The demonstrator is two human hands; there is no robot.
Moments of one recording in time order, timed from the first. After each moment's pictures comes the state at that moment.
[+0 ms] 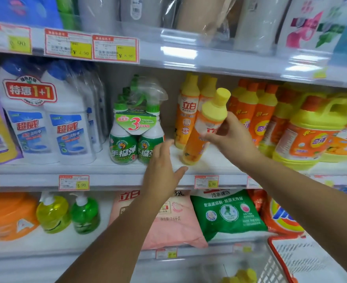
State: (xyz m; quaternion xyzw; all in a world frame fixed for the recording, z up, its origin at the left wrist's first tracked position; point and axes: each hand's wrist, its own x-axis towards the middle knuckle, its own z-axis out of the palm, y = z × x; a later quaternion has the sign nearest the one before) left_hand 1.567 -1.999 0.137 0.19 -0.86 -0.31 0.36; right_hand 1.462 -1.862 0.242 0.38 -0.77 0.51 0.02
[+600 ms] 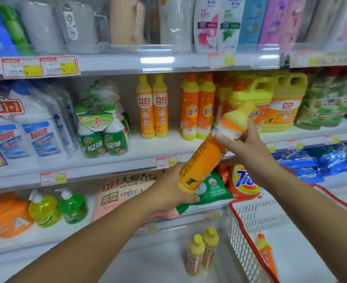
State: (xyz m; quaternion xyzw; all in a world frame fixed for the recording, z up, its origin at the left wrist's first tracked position) left_hand 1.606 -1.842 0.175 0.07 -0.89 -0.45 0.05; right_hand 1.501 -1.669 0.240 0.29 -0.66 0.69 -0.10
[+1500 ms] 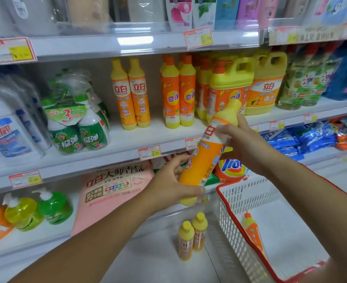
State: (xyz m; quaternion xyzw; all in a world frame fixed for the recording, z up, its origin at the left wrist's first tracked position) left_hand 1.596 -1.810 0.160 0.06 -0.80 -0.59 0.03; right_hand 1.479 -1.639 0.225 0.24 -0.65 0.69 -0.21
